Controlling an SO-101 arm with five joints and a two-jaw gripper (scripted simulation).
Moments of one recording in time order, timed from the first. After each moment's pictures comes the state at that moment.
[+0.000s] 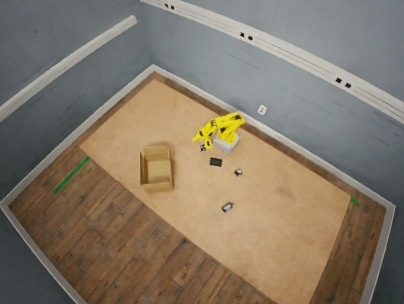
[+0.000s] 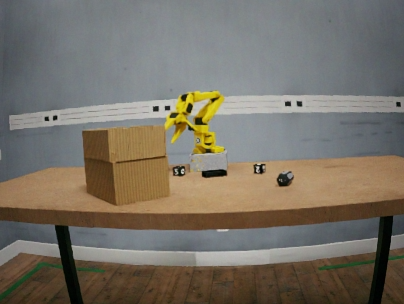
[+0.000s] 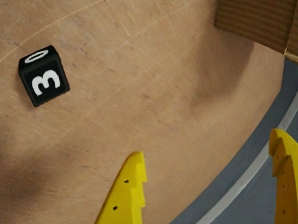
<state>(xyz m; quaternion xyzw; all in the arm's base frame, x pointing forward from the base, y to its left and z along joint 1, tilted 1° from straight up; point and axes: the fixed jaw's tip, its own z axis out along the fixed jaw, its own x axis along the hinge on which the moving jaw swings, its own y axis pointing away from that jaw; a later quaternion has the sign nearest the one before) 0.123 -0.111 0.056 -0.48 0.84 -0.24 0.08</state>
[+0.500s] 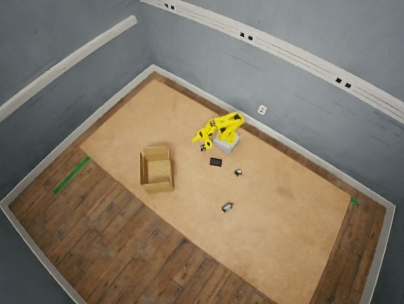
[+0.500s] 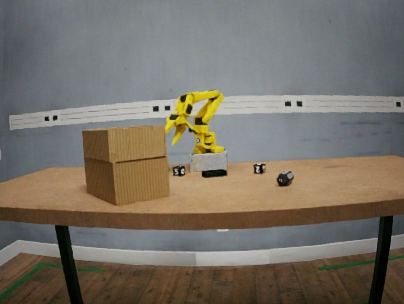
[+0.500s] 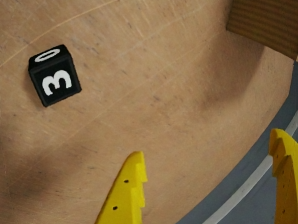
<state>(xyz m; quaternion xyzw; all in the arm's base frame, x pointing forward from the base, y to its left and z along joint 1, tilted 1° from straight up) 0.121 -0.109 0.049 -0.49 0.84 -0.22 0.07</state>
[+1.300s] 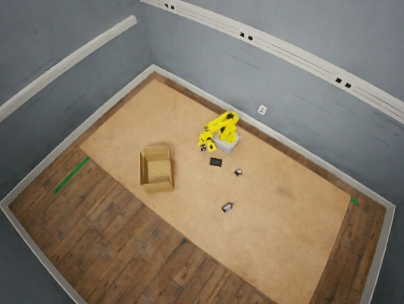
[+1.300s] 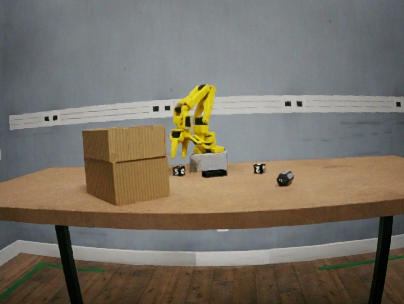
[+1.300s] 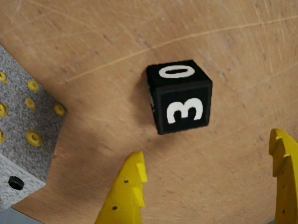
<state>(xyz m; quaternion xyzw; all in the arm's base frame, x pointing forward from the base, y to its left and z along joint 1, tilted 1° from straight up) 0.089 -0.081 0.000 -0.50 0.87 -0.02 0.00</state>
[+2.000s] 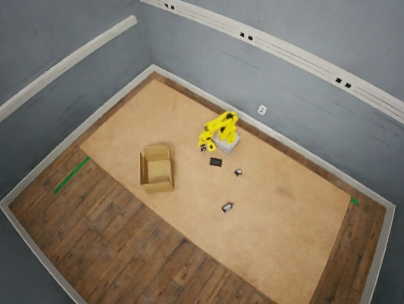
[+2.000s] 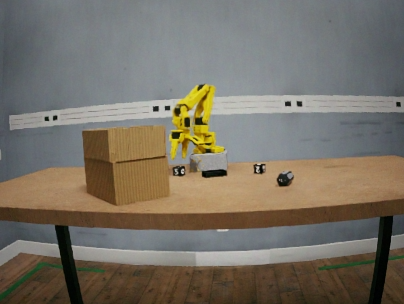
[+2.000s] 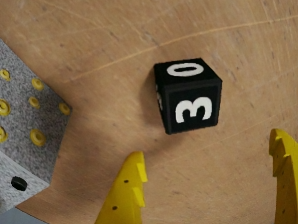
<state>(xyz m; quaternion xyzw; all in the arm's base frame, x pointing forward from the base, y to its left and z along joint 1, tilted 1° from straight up) 0.085 -0.081 -0.002 -0.50 0.87 0.00 0.00</state>
